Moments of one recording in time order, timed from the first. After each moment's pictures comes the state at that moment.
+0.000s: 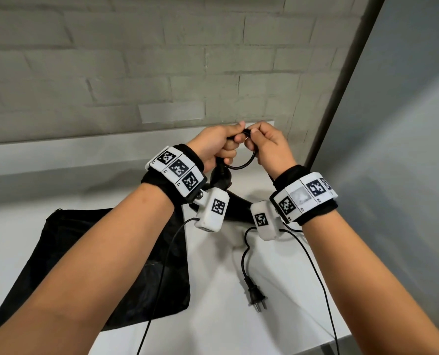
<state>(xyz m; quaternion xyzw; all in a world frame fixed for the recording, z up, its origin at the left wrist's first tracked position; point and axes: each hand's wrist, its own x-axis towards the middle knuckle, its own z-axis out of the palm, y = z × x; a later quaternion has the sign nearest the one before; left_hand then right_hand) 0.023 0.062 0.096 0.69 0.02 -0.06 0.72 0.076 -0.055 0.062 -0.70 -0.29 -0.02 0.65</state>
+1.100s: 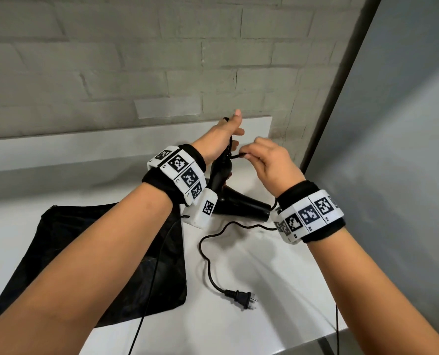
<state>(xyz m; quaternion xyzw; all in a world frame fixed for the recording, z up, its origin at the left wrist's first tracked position) 0.028 0.054 0.086 0.78 0.05 0.03 0.62 0.051 -0.084 0.046 -0.79 -0.46 -0.20 0.35</state>
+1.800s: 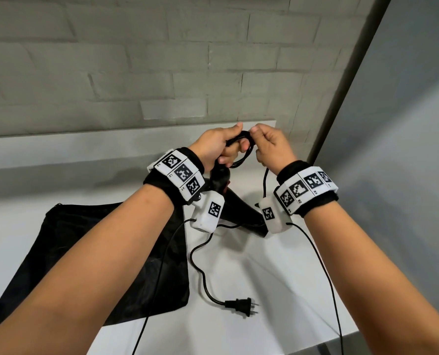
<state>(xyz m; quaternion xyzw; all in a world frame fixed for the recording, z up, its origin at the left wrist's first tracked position) 0.021 0.068 0.082 0.73 -0.03 -0.04 0.69 0.083 -0.058 0.062 -0.74 -0.34 -0.02 0.59</state>
